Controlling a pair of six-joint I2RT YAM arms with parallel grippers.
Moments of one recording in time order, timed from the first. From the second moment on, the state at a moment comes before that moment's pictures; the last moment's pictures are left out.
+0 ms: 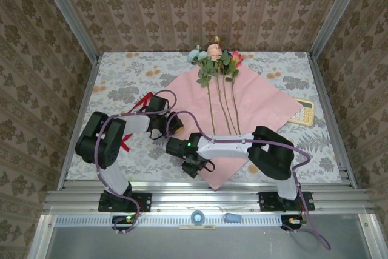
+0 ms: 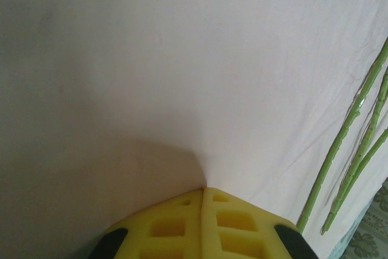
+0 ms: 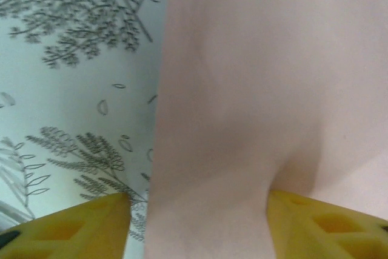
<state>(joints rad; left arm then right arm) -0.44 1.75 0.81 -0.08 0.47 -0.95 1.16 1.95 1.33 -0.89 0.15 0.32</state>
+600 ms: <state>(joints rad) -0.44 1.54 0.93 -0.39 0.31 -0.93 1.12 1.90 1.35 -0.91 0.10 0.25</state>
